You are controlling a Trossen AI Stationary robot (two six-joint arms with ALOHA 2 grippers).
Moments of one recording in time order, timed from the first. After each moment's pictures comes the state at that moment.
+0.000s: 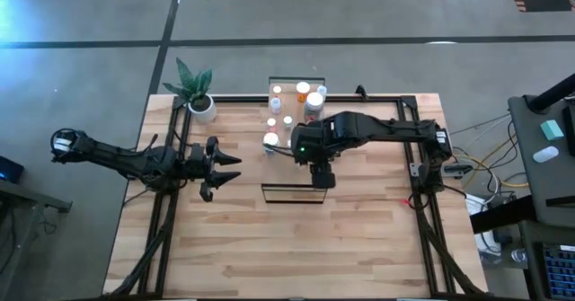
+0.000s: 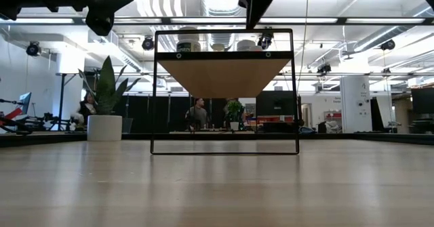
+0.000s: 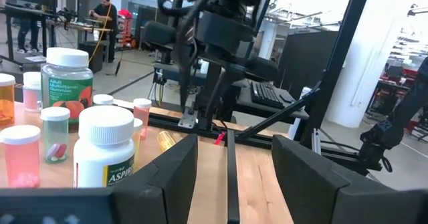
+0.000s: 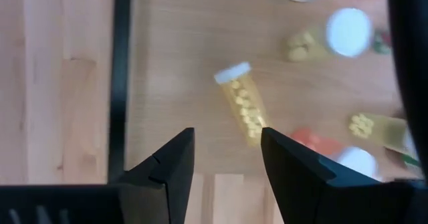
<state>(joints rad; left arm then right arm) -0.20 0.60 0.32 0.40 -0.23 -0.20 0.00 1.91 2.04 -1.40 0.05 -0.10</state>
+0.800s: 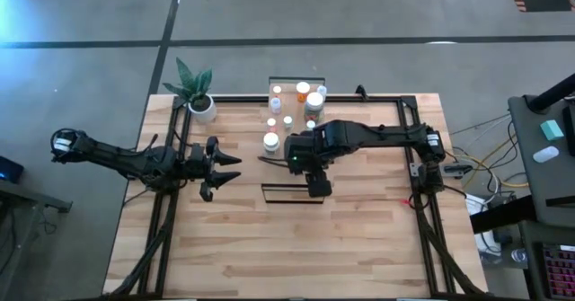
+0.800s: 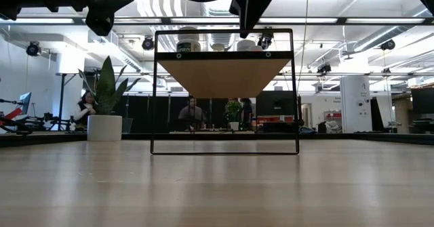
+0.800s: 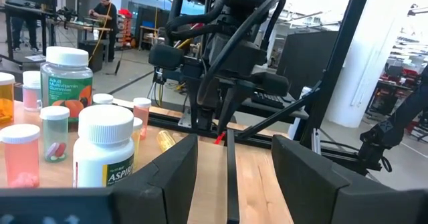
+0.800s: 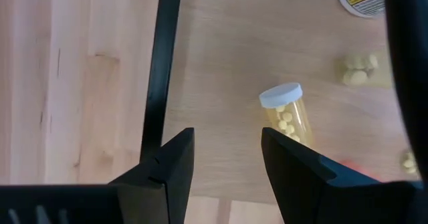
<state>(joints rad) -0.20 0.60 0.32 0.40 -0.23 -0.20 0.03 1.97 2.04 -1.37 -0.02 -0.13</state>
